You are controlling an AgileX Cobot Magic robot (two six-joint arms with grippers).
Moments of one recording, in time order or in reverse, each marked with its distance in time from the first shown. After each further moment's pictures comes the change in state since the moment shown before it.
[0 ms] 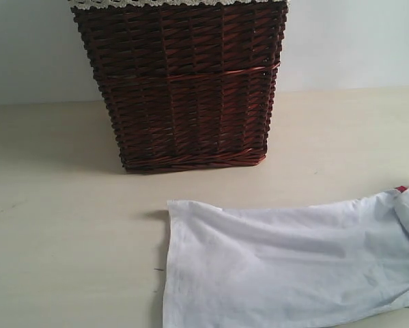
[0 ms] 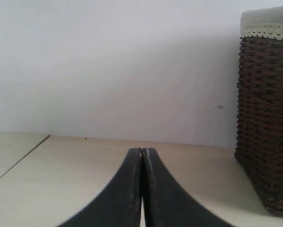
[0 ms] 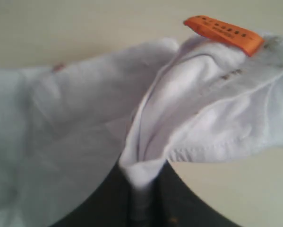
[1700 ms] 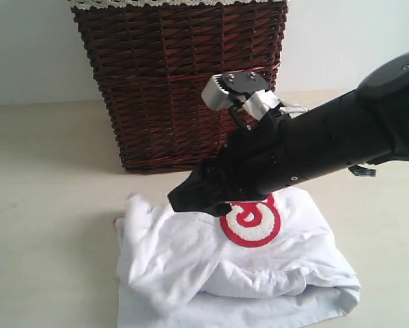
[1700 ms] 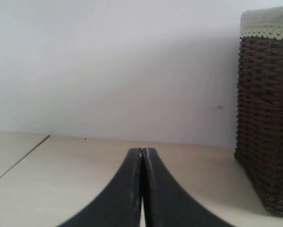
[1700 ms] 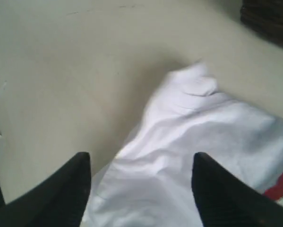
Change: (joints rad) left arm 0.000 0.000 0.000 0.000 0.000 -0.002; right arm 1.363 0.058 -0.004 0.388 -0.269 0.395
